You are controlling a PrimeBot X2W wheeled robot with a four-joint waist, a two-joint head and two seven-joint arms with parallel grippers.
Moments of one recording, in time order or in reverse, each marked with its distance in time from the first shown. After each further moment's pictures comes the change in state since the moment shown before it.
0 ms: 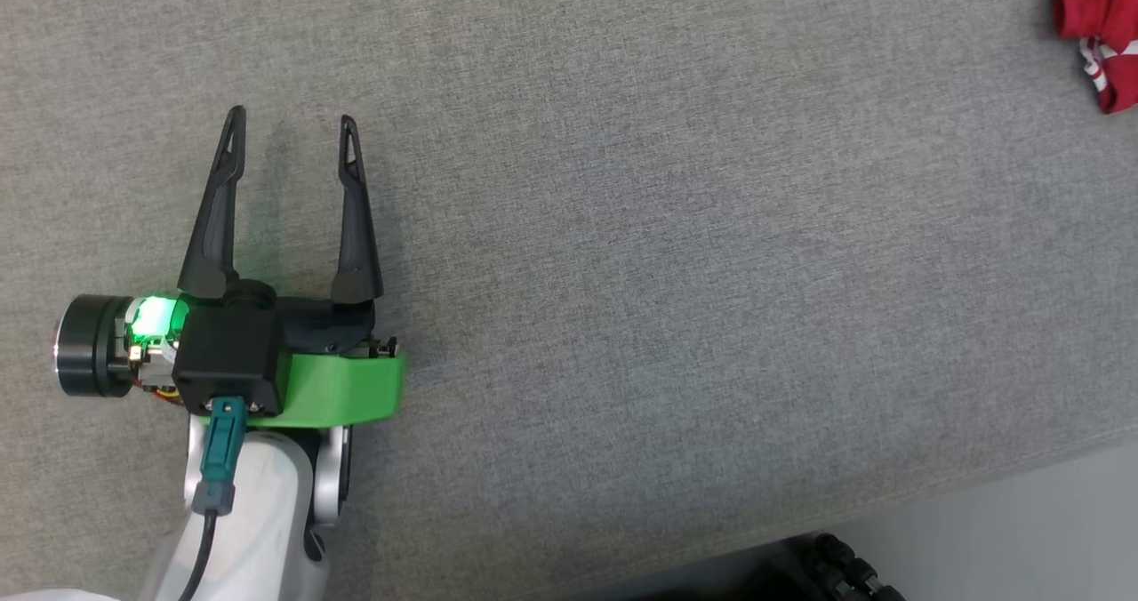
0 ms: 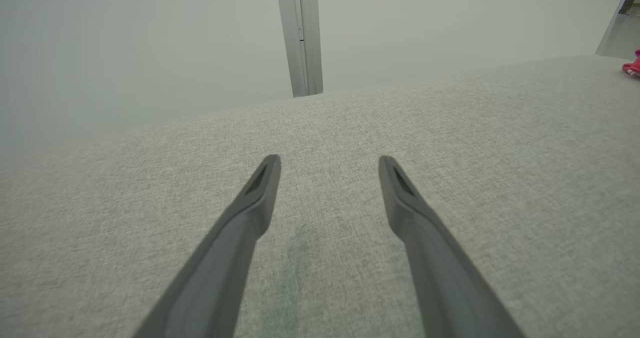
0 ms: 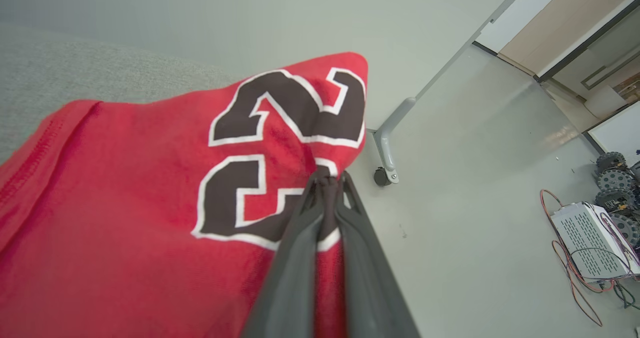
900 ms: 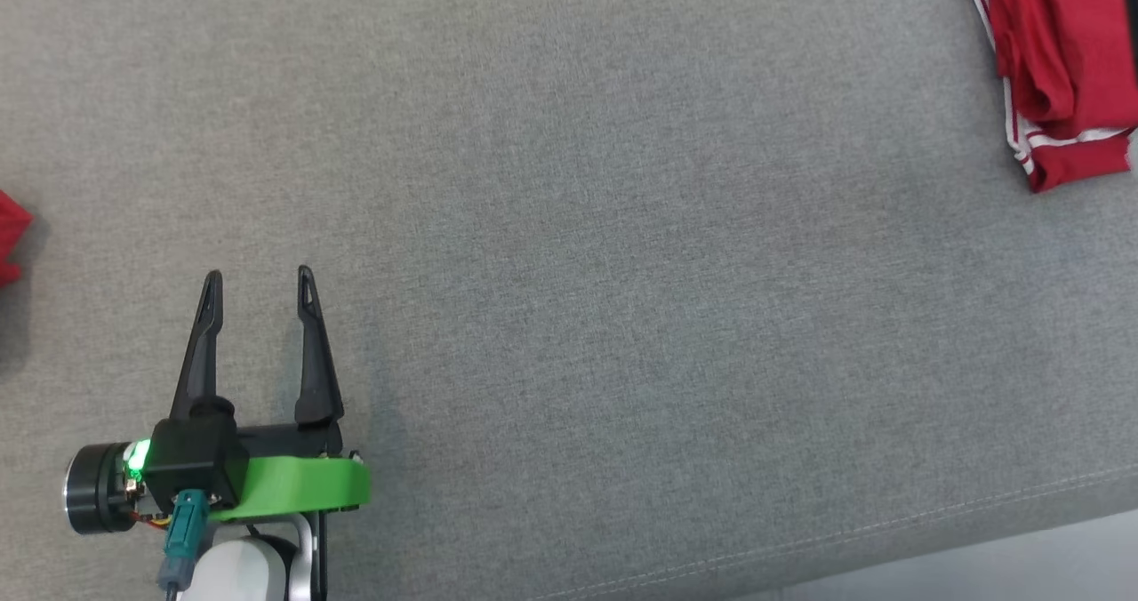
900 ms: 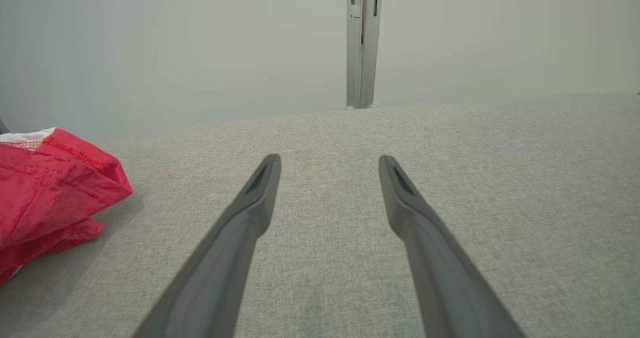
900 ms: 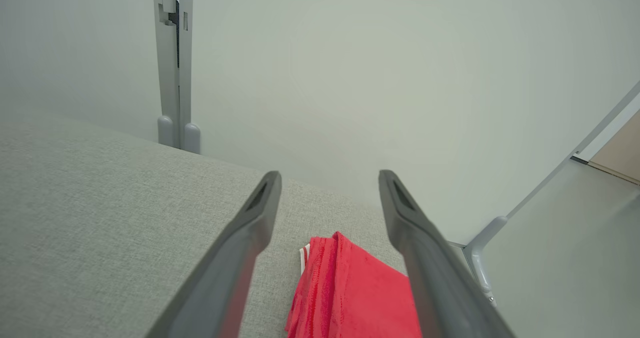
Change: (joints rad) left arm 0.198 0.008 0.068 0.107 -0.144 0.006 -0.084; right arm 0.278 0.197 -0.213 -0.344 -0.246 0.000 -0.005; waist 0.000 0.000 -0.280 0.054
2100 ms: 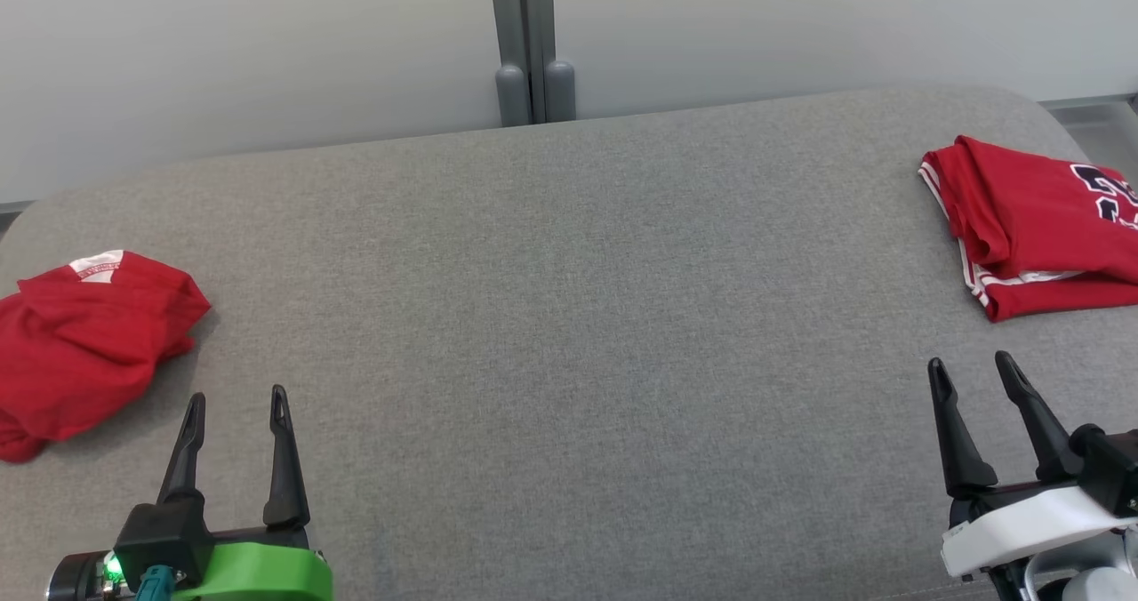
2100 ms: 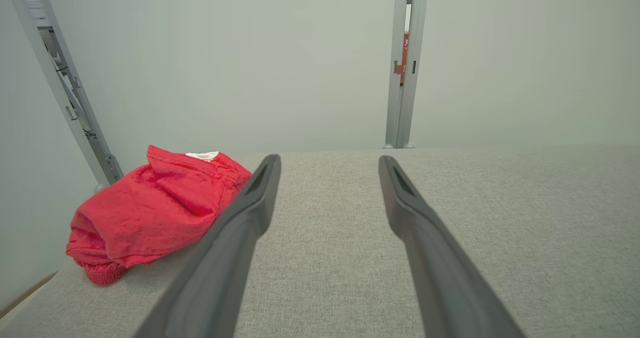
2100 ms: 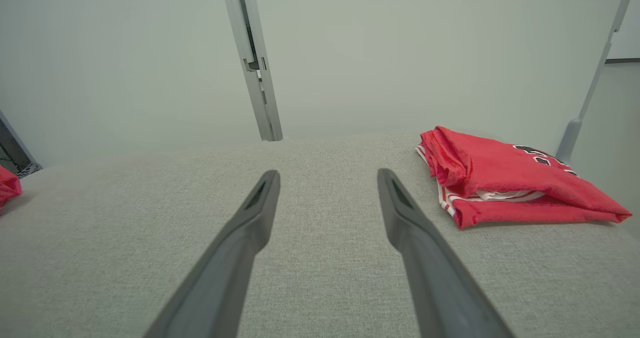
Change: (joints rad) left arm 0.163 0.047 0.055 0.087 -0.093 -0.057 -0.012; right arm 0.891 0.475 -0.402 -0.447 -0.179 0.000 0.020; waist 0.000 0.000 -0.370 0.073
